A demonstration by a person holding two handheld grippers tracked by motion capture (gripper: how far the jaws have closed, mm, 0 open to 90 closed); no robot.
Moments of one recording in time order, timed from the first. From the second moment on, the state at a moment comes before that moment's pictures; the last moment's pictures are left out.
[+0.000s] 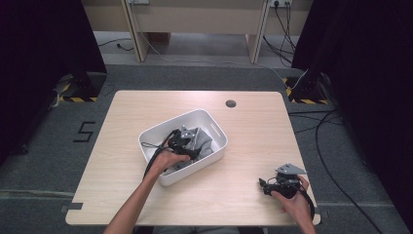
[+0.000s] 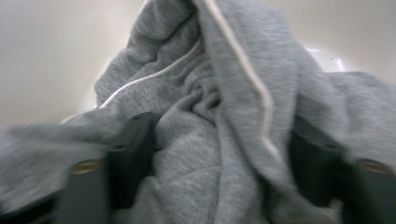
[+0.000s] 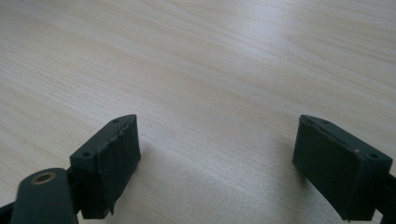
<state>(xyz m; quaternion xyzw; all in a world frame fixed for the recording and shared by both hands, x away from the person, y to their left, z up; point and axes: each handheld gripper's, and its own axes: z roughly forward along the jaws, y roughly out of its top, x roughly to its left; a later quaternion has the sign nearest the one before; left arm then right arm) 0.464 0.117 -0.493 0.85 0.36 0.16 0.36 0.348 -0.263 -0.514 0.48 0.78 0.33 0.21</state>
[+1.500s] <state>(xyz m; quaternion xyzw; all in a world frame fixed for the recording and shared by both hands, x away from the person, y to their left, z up) 0.445 0.163 -0.367 0.77 0.38 0.18 0.48 0.349 -0.262 -0.514 0.48 0.78 0.33 0.21</state>
